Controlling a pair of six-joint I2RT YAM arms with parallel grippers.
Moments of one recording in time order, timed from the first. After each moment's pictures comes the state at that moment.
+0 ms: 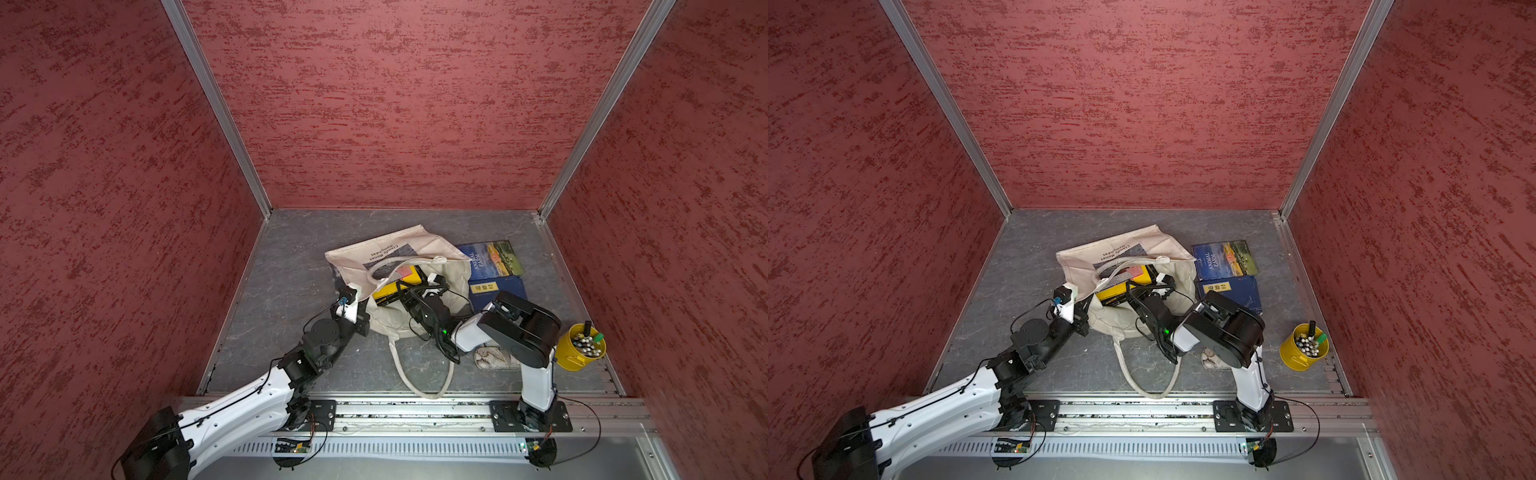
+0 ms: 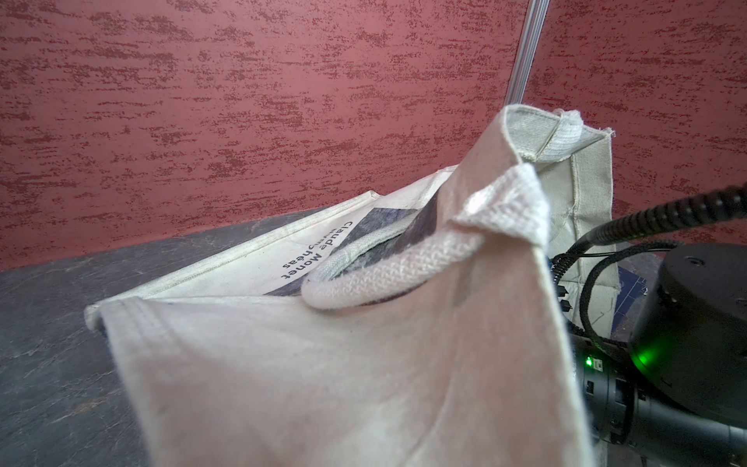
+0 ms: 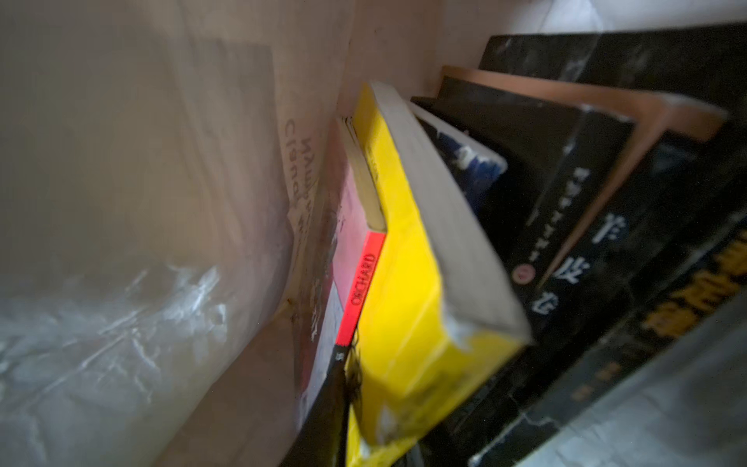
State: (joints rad) left arm -0.83 0.74 0.23 0.43 -0.35 -0.07; right arm 0.87 1.96 0.67 1.14 0.33 1.41
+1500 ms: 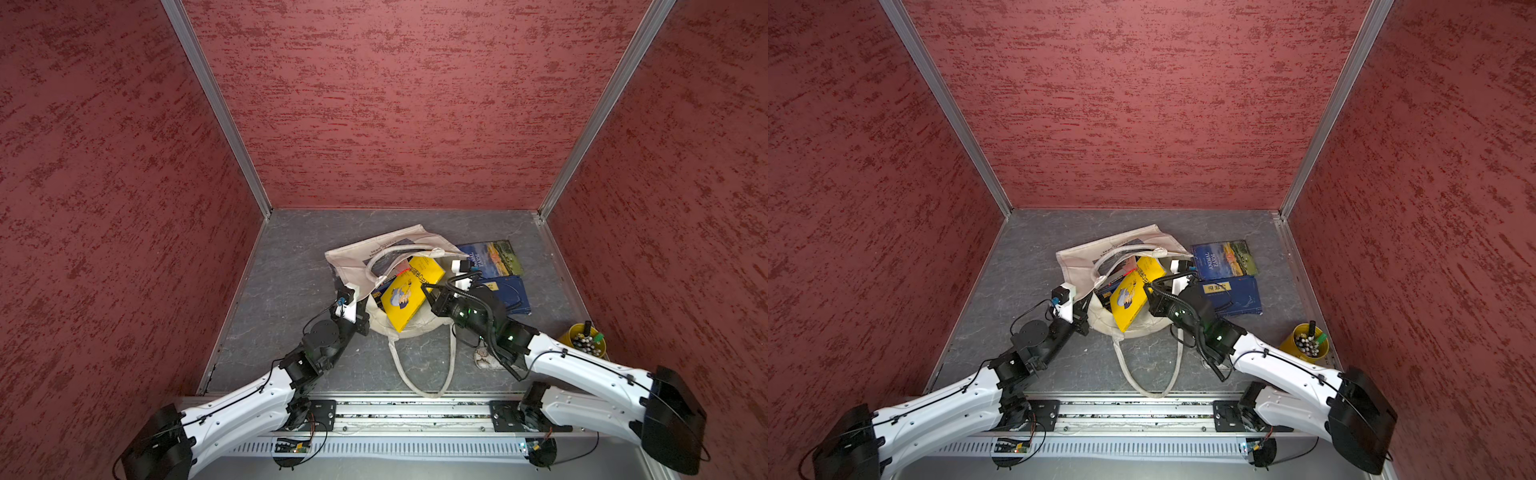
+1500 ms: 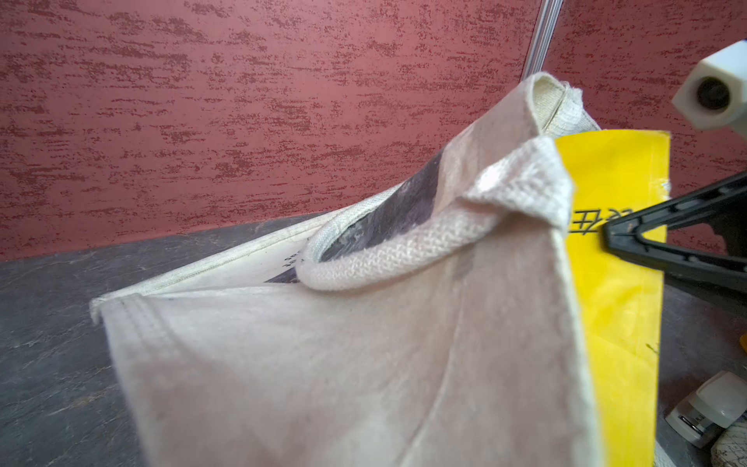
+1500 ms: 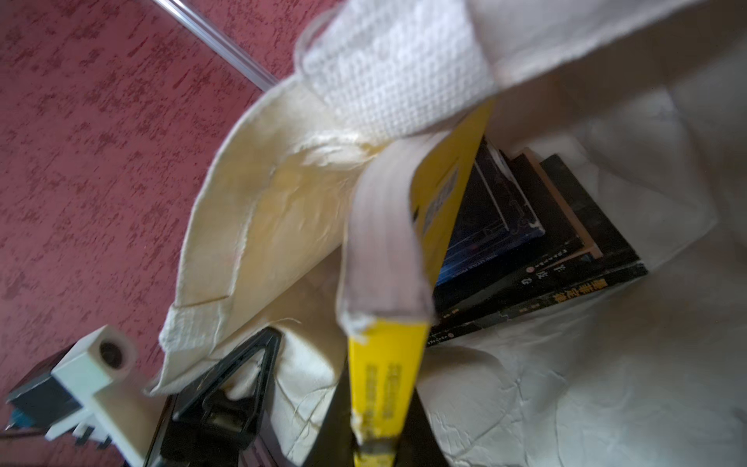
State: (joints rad) left arm -0.83 0.76 0.21 0.49 -0.39 -0.10; right arm 0.86 1.03 0.59 0.24 0.05 0.85
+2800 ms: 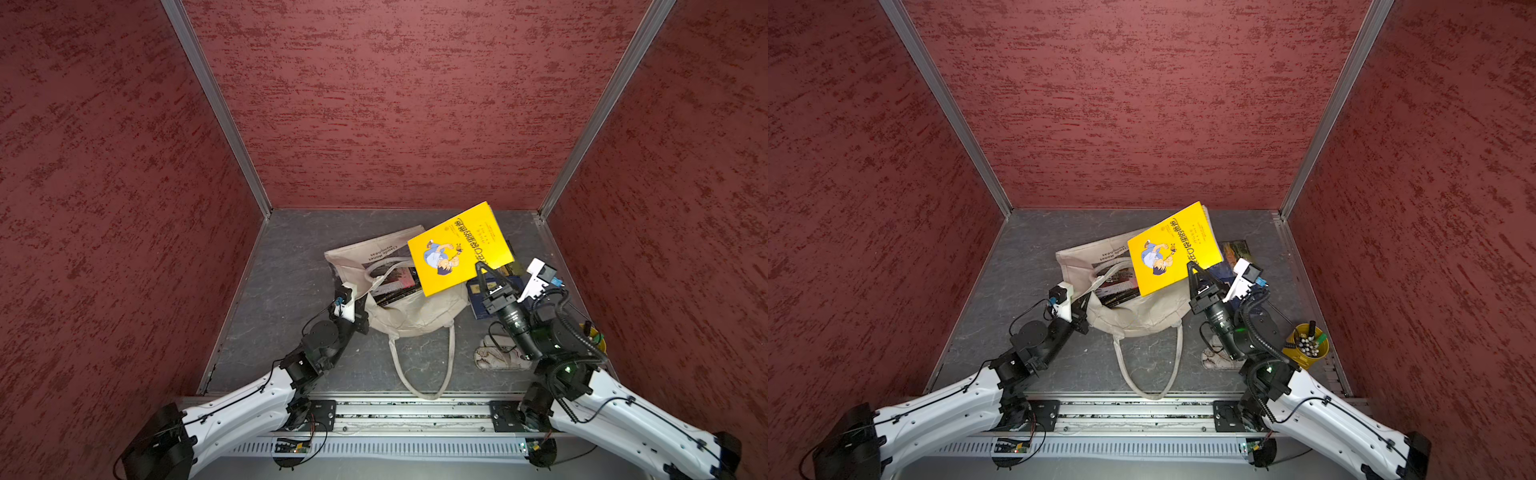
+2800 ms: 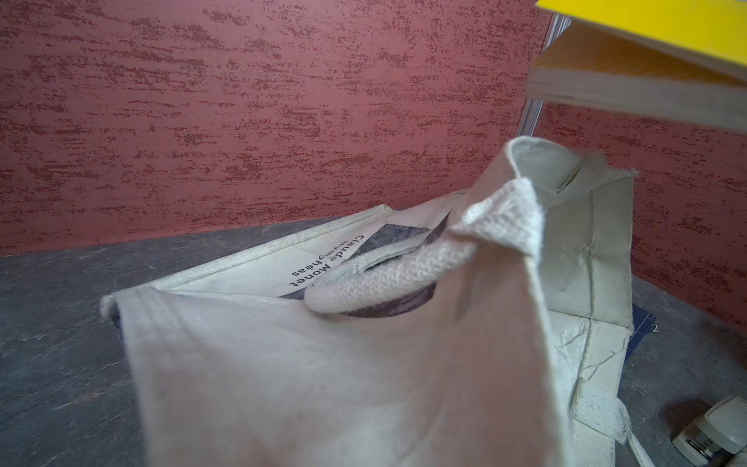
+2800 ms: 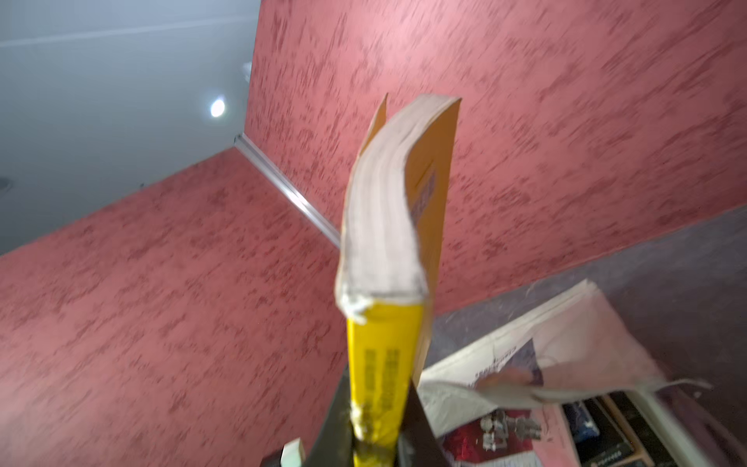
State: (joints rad) left arm -0.83 0.76 0.20 0.52 -0.41 -0.11; right arm 0.89 0.56 0.56 0.36 0.44 0.76
